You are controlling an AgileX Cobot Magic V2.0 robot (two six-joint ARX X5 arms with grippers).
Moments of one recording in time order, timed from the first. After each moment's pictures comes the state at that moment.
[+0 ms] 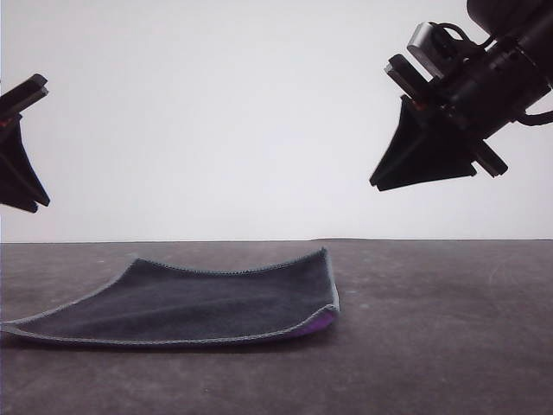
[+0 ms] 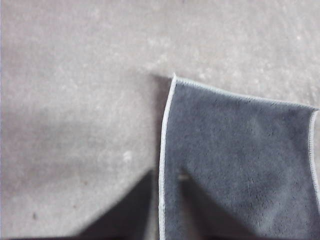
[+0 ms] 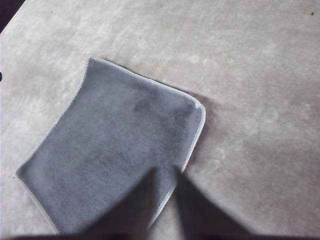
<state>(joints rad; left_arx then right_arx) 0.03 1.29 0.79 -0.29 0.44 -0.20 0.29 1.43 0.85 -0.09 -0.56 0.21</state>
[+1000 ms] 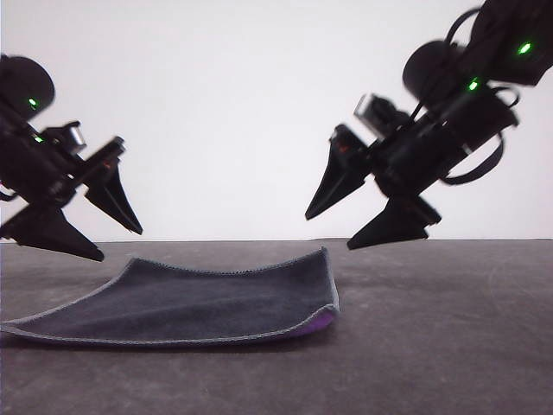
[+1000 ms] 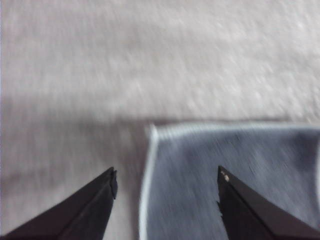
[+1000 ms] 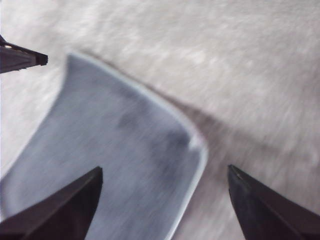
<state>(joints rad) -0.06 1.80 1.12 -0.22 0.53 -0.20 0.32 1.84 1.11 -0.05 -0.60 0.22</state>
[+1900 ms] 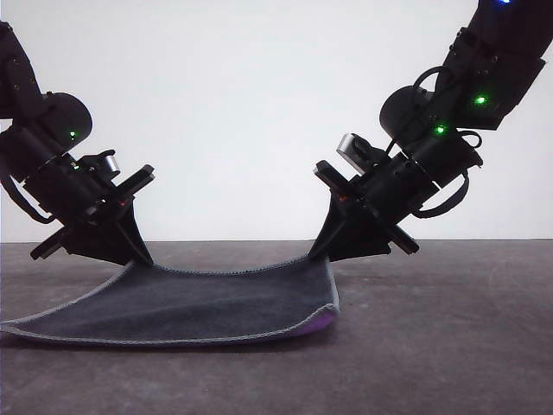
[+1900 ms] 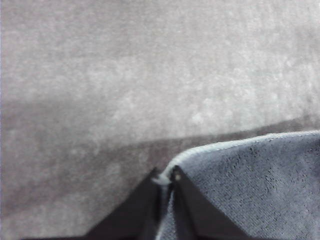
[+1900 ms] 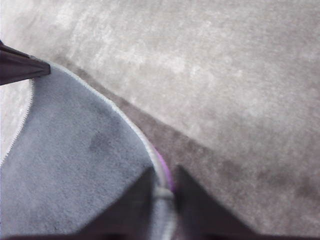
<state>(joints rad) -0.10 1.93 1.23 -0.26 0.53 -0.16 0.32 1.98 1.21 -0.04 -0.63 0.24</state>
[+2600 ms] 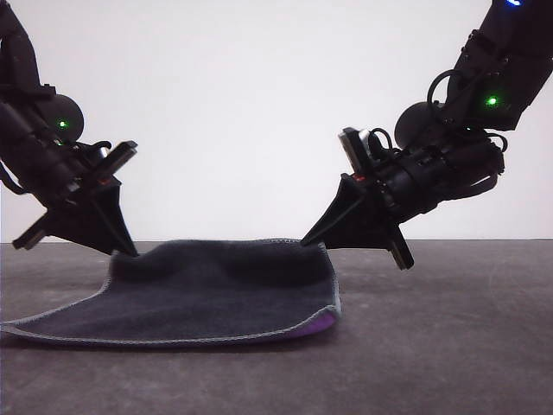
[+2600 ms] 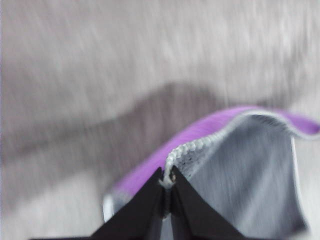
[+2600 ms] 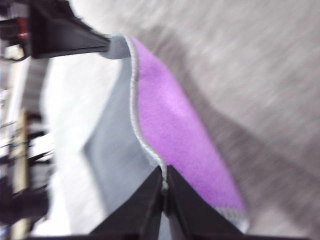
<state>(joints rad) -0.07 1.93 1.37 -0.74 0.65 0.03 0.28 1.98 1.21 -0.25 -1.04 0.20</state>
